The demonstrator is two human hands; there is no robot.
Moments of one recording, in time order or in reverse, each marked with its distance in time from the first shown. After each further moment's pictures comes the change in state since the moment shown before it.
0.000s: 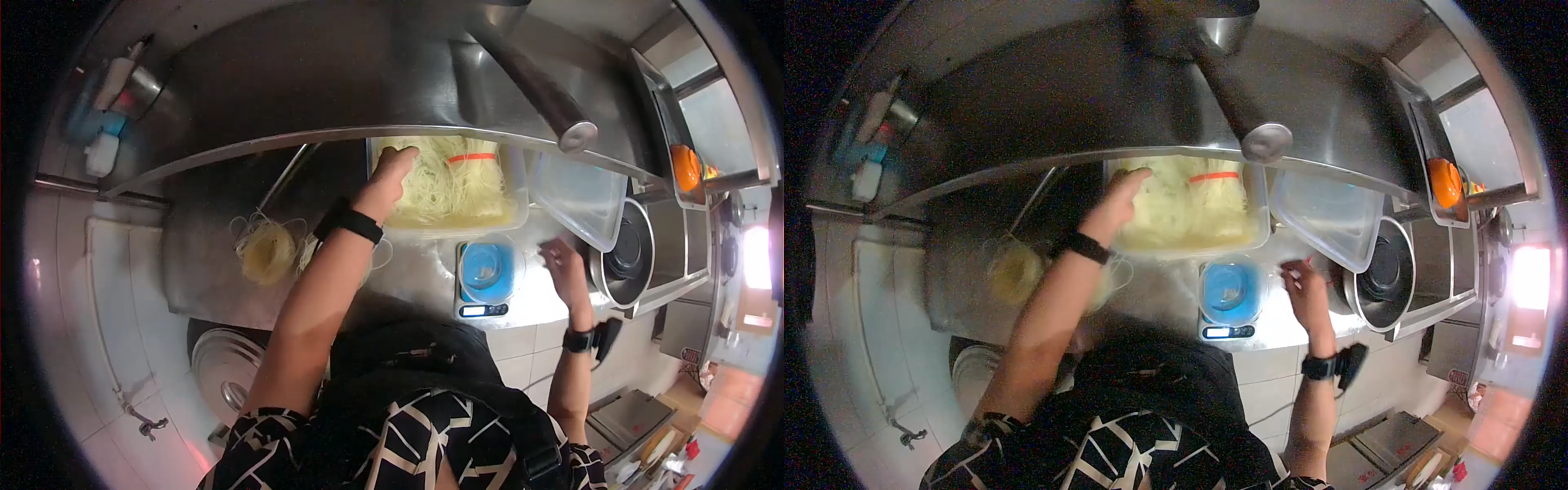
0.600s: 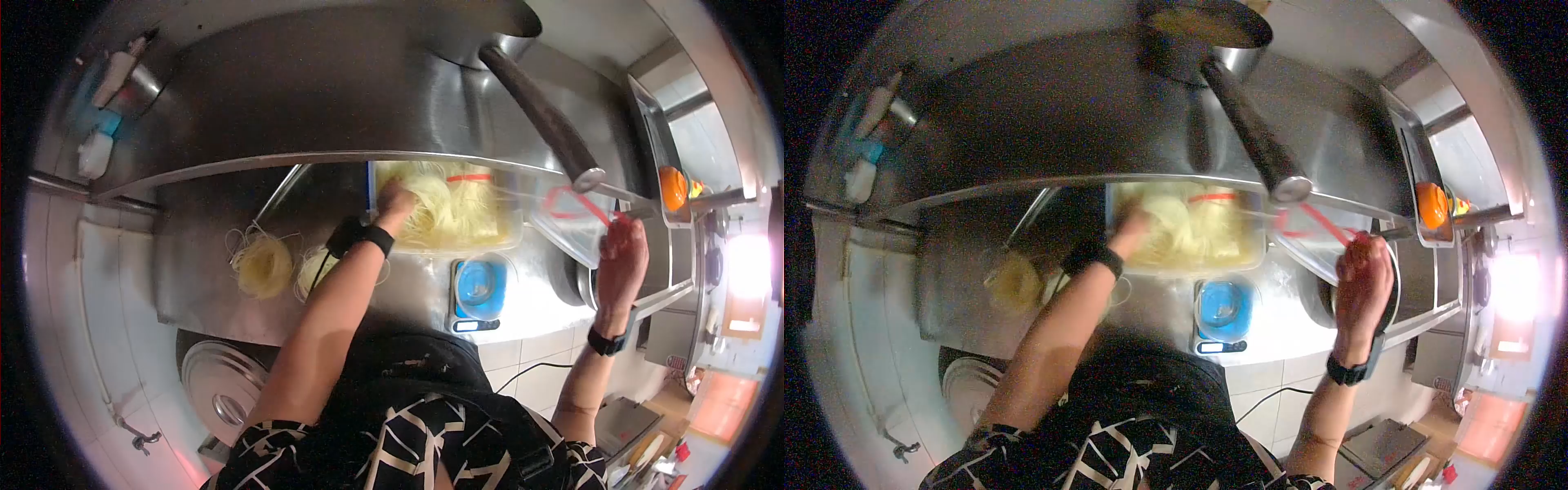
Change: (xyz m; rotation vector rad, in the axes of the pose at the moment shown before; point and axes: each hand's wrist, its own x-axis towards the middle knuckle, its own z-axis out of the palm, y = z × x) left_hand 0.077 -0.108 0.039 0.532 0.078 0.071; right_hand 0.013 -0.098 -0.066 1.077 0.212 -0.390
